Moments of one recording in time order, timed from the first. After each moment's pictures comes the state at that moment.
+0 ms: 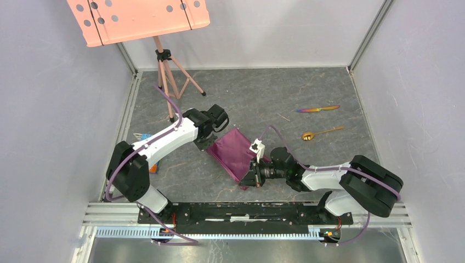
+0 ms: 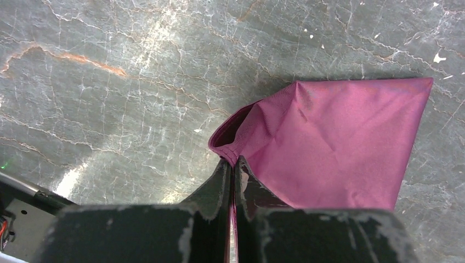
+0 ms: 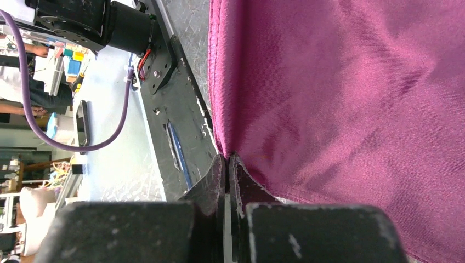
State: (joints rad) left arm -0.67 1.55 1.20 -1.06 -0.43 -1.35; right arm 0.91 1.38 0.31 0.64 -0.52 0.64
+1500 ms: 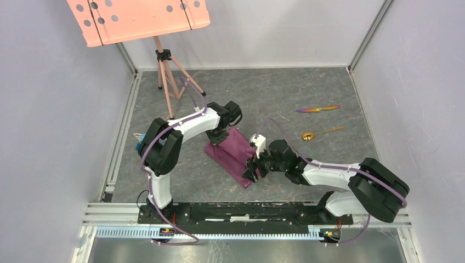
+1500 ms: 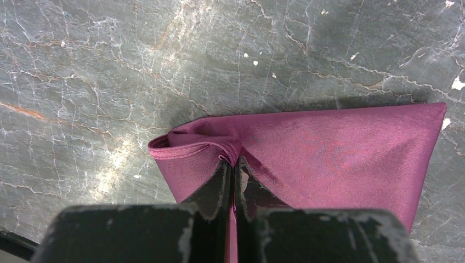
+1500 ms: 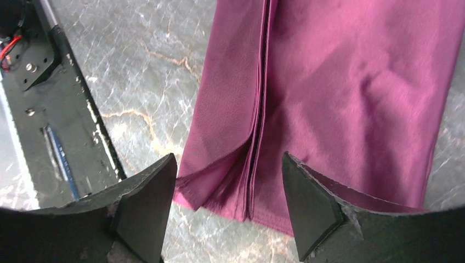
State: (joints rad) left arm -0.67 1.92 1.39 -0.99 -0.42 -1.26; right arm 0.83 1.32 0.40 0.36 -0.37 0.22
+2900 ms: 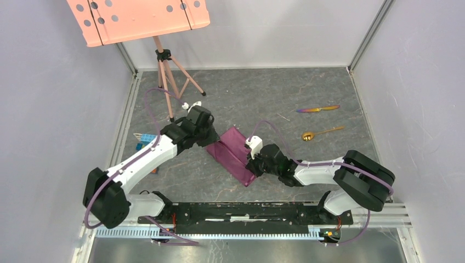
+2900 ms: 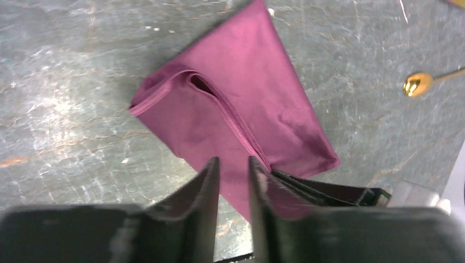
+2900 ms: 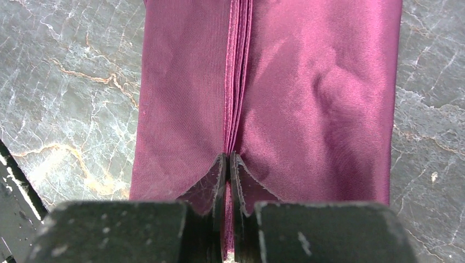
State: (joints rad) left arm -0.63 1.30 0.99 -0.57 -0.13 -0.87; right arm 0.94 1.47 0.43 0.44 -0.03 0.19
